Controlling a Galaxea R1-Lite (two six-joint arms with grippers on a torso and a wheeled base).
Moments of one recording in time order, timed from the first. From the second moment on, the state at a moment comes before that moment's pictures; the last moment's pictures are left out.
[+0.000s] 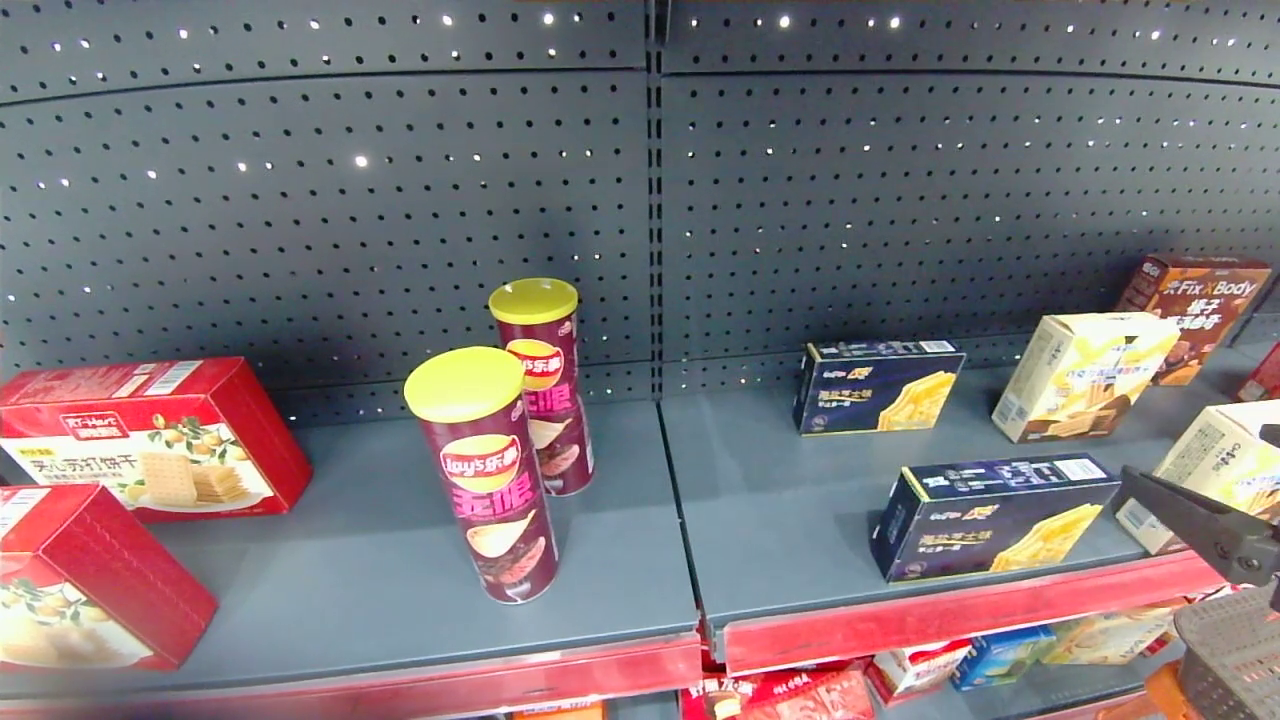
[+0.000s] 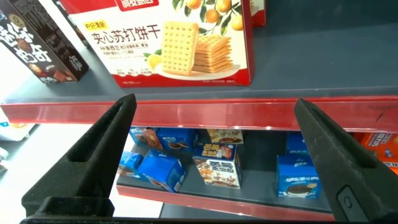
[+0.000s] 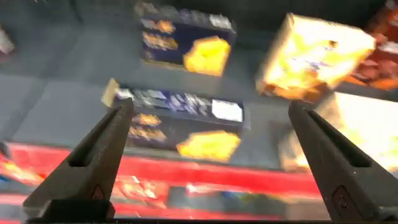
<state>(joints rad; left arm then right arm) 0.18 0.10 0.00 -0.07 0.19 0.19 0.52 0.92 -0.56 -0.24 -0.39 -0.12</state>
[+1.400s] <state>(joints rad) 0.02 0.20 -0.32 0.11 0.12 0.30 0.09 0.24 -0.29 0.08 -0.36 -0.02</state>
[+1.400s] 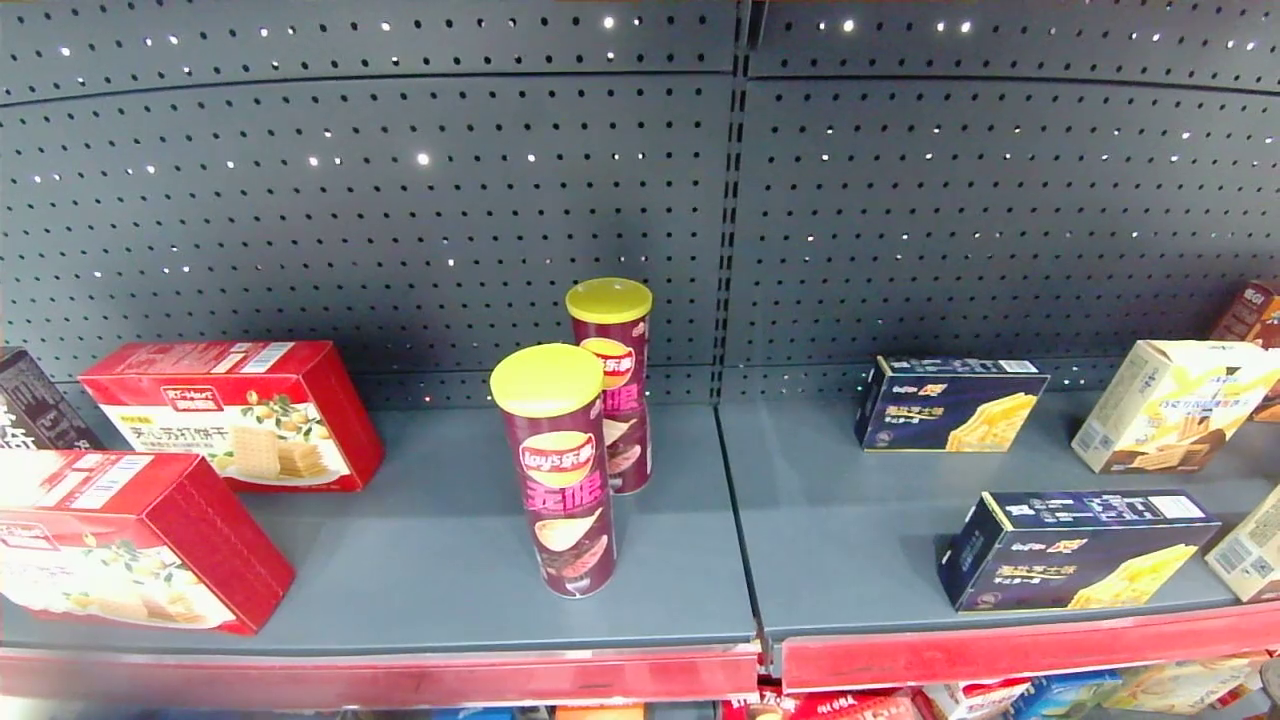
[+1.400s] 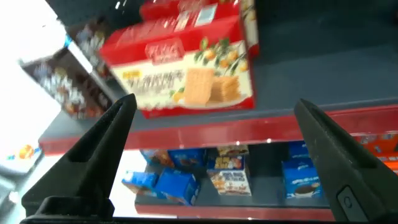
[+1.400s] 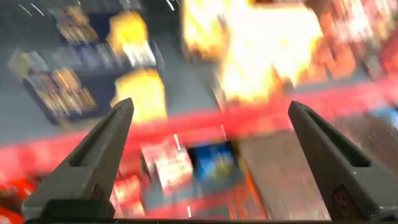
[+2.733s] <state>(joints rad) -0.35 1.23 -0.37 -0.59 -0.05 0.11 0.00 0.00 -0.02 -0.03 -0.15 -0.07</state>
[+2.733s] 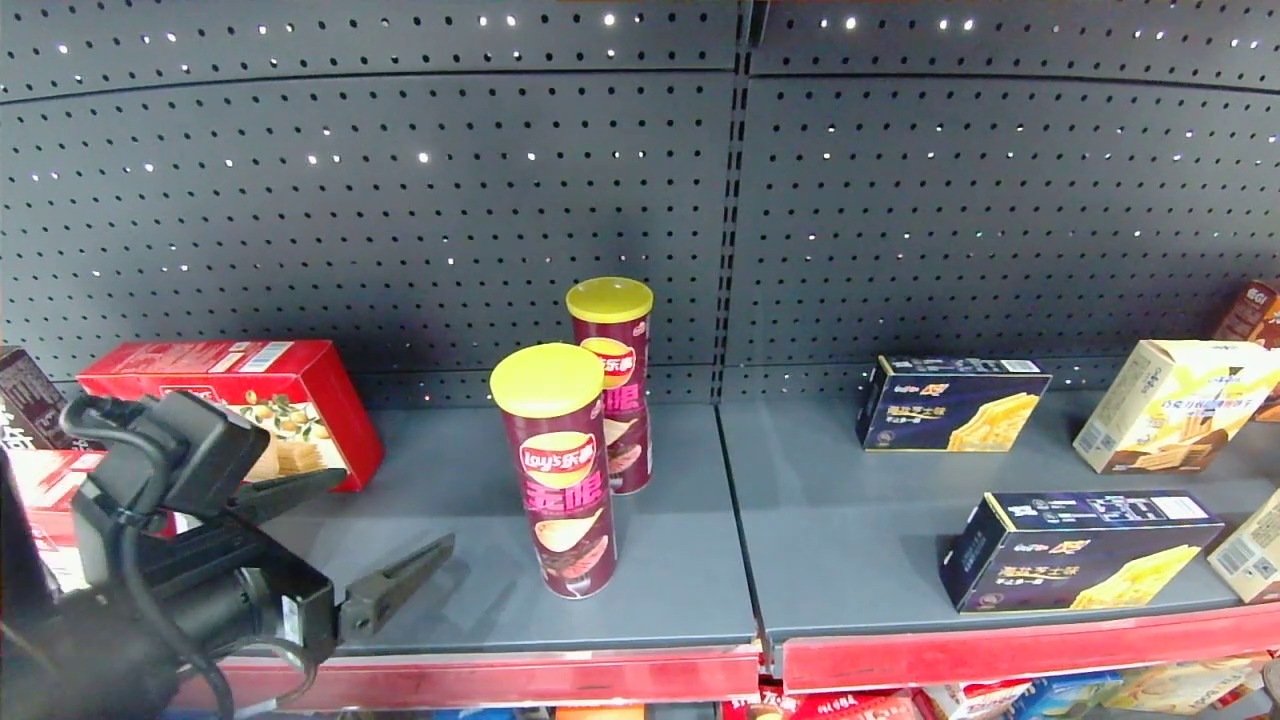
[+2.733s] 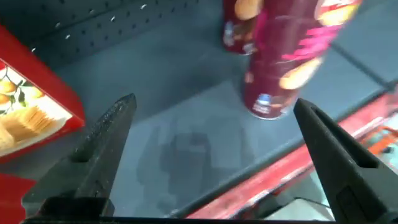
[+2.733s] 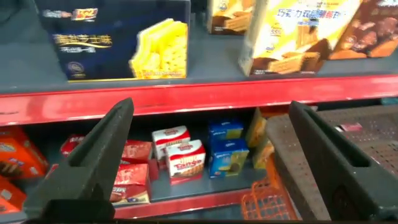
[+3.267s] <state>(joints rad) -0.38 1.44 -0.37 -0.70 0.05 0.12 0.00 0.00 -0.01 -0.03 -0.14 -0.07</state>
